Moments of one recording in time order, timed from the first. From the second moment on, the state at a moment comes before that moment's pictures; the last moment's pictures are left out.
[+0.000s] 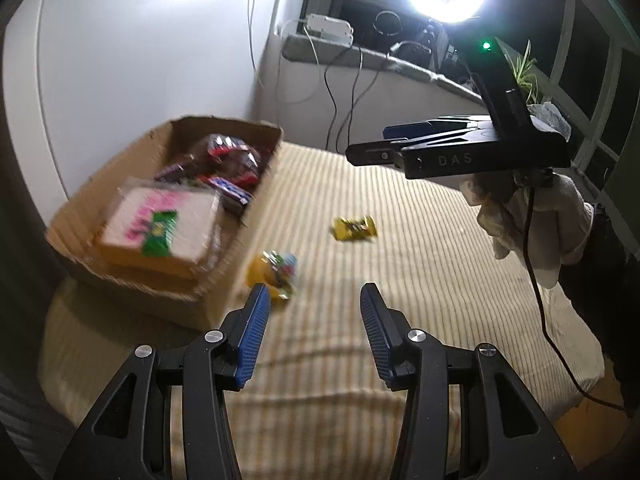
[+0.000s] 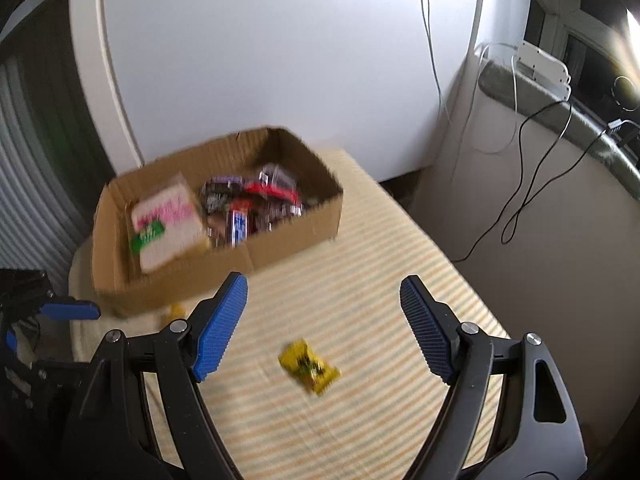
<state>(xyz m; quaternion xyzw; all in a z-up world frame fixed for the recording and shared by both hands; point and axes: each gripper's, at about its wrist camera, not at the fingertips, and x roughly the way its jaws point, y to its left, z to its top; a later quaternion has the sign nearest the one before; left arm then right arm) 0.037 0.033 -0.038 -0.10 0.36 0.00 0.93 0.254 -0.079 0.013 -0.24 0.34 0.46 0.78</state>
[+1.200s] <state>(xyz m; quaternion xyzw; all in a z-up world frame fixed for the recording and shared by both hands) 0.114 0.007 -0.091 -0.06 0.41 0.13 0.90 0.266 -0.084 -0.072 -0.29 0.37 0.57 0.68</state>
